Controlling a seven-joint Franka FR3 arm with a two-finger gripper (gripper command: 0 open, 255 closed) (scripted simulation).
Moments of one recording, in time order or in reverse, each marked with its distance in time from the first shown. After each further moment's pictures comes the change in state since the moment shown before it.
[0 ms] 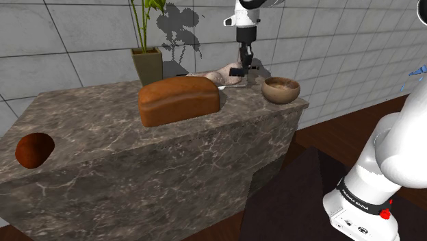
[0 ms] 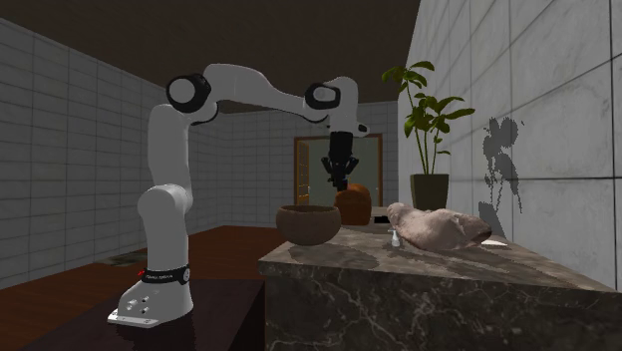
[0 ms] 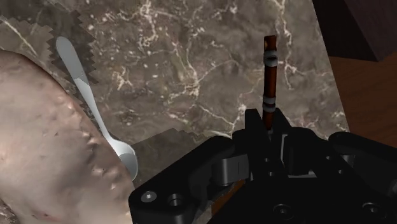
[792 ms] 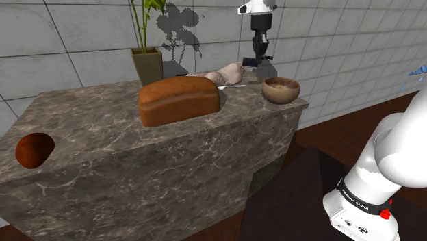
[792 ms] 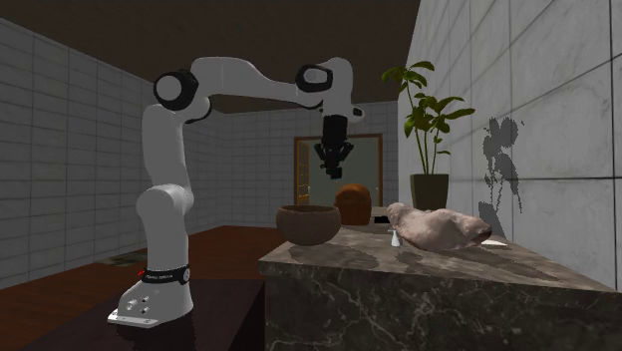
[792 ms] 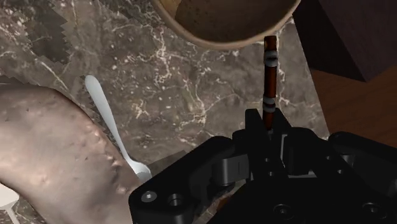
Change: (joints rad) arm -0.036 -0.077 -0.038 0.014 -0.022 -0.086 -0.075
